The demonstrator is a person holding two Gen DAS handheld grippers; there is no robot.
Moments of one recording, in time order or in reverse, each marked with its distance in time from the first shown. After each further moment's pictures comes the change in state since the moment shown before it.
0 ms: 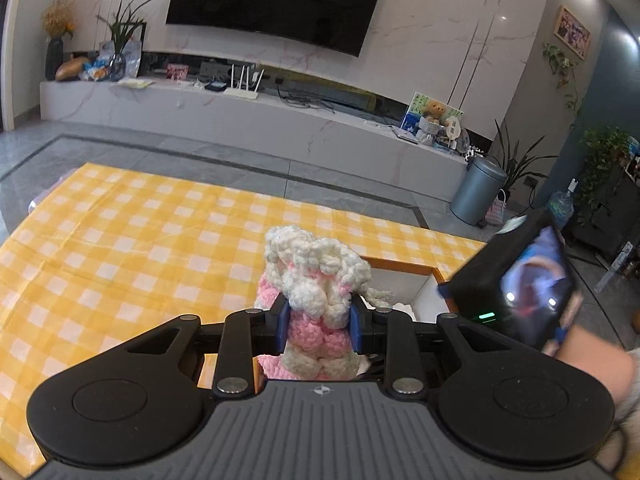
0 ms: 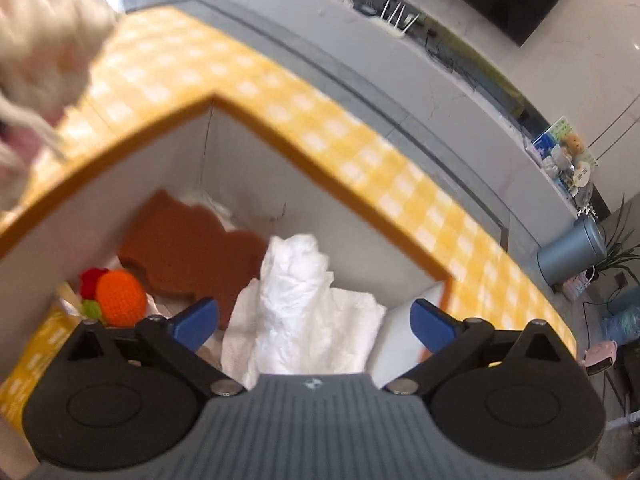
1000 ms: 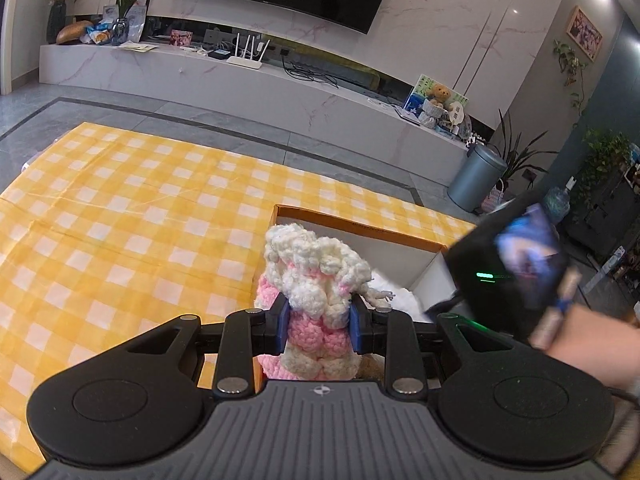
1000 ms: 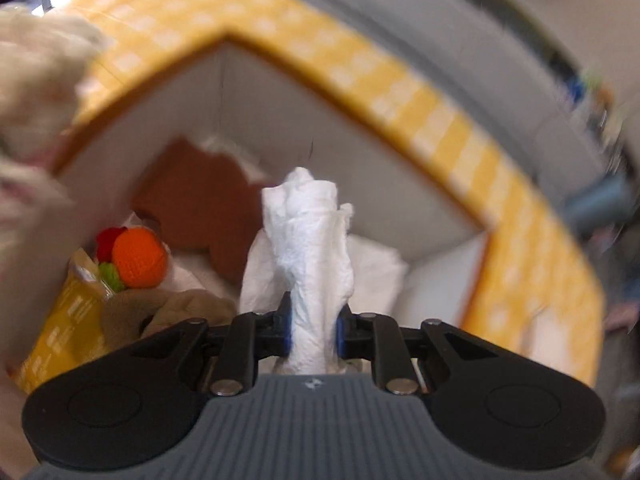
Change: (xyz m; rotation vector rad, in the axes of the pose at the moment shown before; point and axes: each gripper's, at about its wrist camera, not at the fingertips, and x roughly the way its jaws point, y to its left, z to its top) left arm 0.014 0.017 -0.012 -0.072 0.085 -0.027; right arm 0.052 -0.016 0.019 0.050 0.267 0.107
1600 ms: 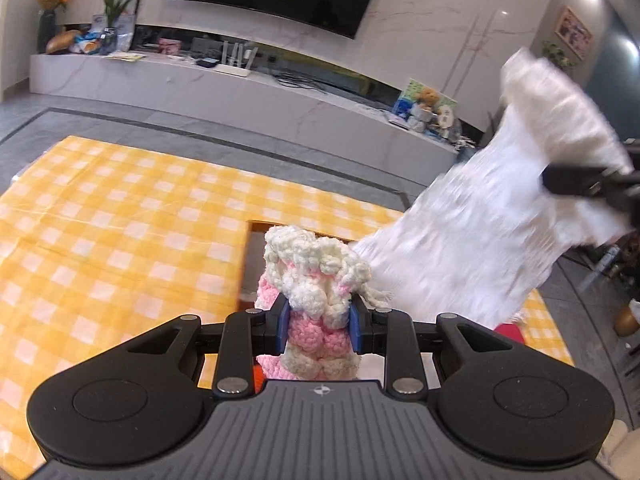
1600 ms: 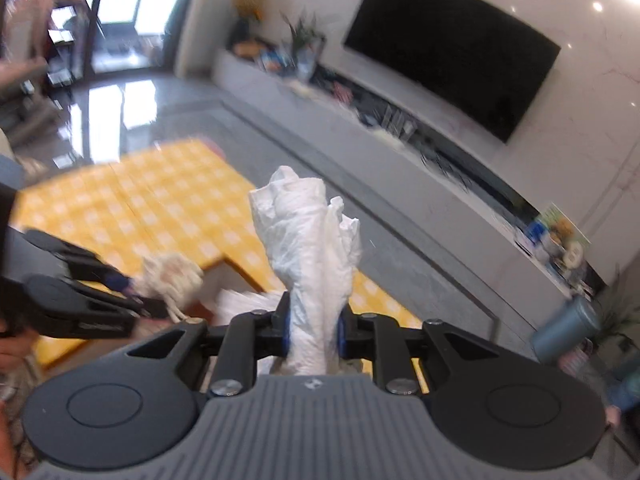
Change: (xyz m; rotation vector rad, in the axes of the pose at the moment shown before) left arm 0.006 -0.015 0.005 0.019 -0.024 -0.009; right arm -0.229 -0.058 -0.039 -0.112 -0.517 -0.050
